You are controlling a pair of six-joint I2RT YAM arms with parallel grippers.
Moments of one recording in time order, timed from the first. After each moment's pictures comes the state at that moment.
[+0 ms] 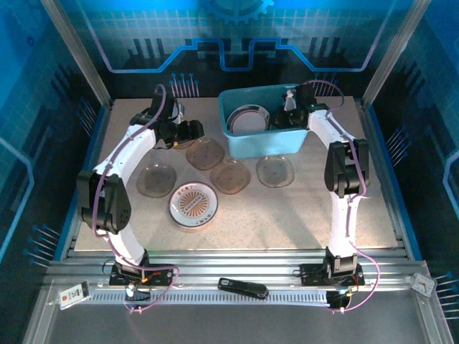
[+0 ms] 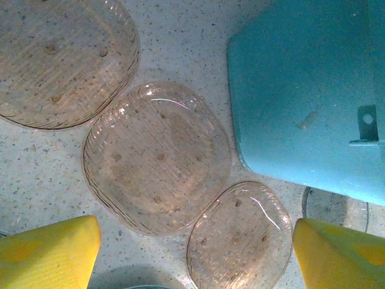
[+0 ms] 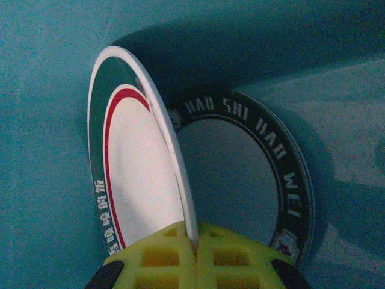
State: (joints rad) left arm -0.15 1.74 1.50 -0.71 0.26 -0.44; right arm 0.12 2.23 1.87 -0.56 -0.57 0.42
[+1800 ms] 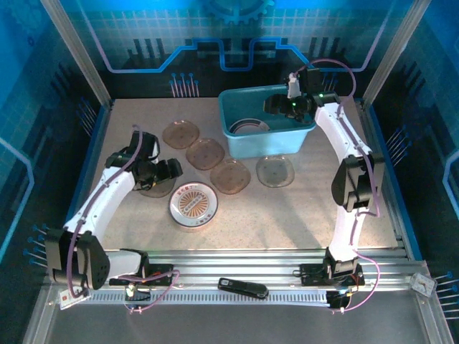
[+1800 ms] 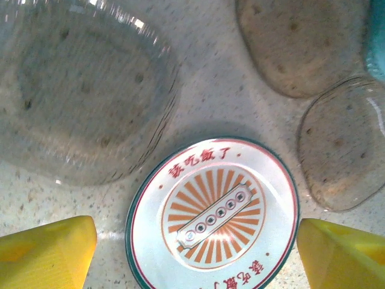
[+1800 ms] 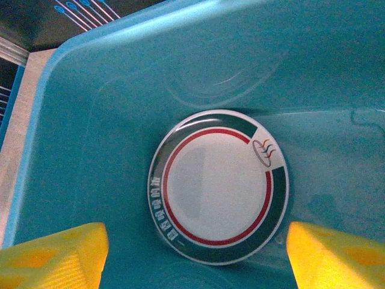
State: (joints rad) left arm -0.10 1.26 1.00 -0.88 0.13 -0.53; right arm 0.17 1.97 1.90 -0.74 -0.36 0.29
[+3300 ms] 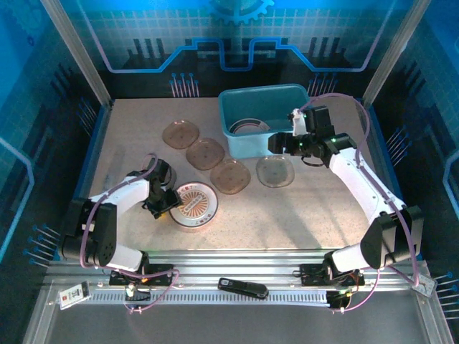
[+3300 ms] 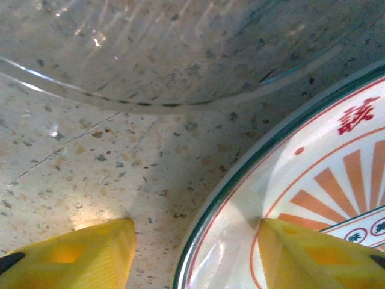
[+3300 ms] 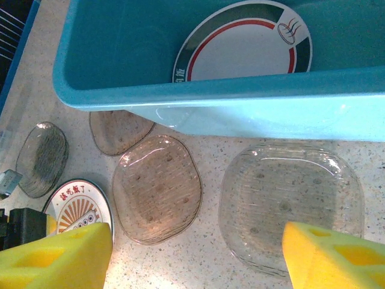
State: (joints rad) left arm -0.14 1.45 0.70 -0.70 0.14 -0.69; right arm 0.27 1.42 1.26 -0.65 -0.31 0.30
